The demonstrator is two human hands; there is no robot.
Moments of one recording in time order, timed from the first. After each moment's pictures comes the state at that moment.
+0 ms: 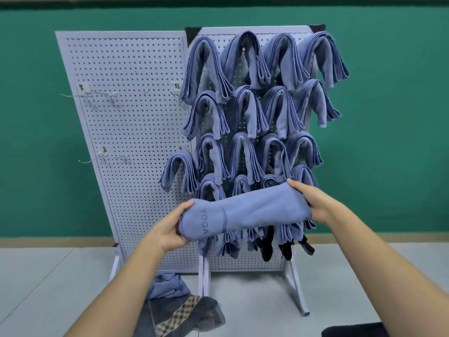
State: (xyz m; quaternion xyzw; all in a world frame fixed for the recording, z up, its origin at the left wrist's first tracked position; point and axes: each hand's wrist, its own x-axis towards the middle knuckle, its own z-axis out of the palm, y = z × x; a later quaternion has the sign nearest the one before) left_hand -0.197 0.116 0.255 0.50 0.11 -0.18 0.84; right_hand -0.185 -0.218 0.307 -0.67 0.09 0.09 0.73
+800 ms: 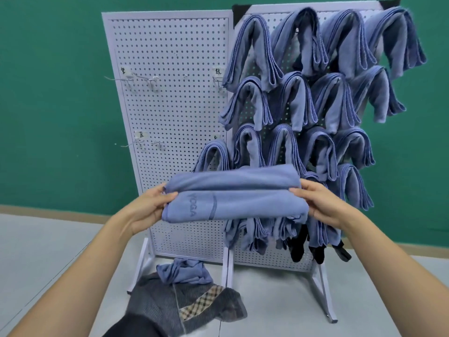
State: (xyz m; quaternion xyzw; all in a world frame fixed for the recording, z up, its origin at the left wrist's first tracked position) left_hand -0.206 0.243 0.276 0.65 0.00 -0.04 0.76; right_hand -0.157 -0.150 0.284 -0.70 -0.12 0.12 0.70
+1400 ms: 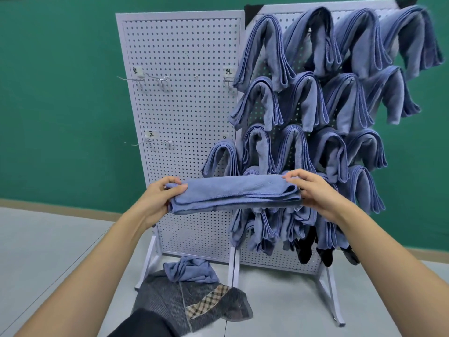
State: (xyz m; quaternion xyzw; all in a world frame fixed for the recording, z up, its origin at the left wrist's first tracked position) left_hand -0.207 0.244 0.285 0.66 0.03 0.04 0.75; right_hand -0.160 -0.114 0.309 -0.76 -0.11 0.06 0.64
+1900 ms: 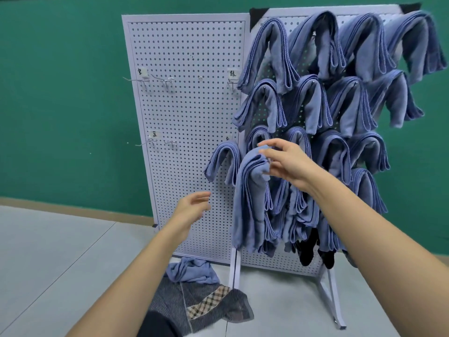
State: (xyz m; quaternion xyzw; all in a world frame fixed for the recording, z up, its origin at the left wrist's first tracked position) left_hand -0.206 0.189 0.255 0.74 0.08 0.05 0.67; right_hand -0.171 -0.040 0.375 -0.72 -0.14 0.03 0.68
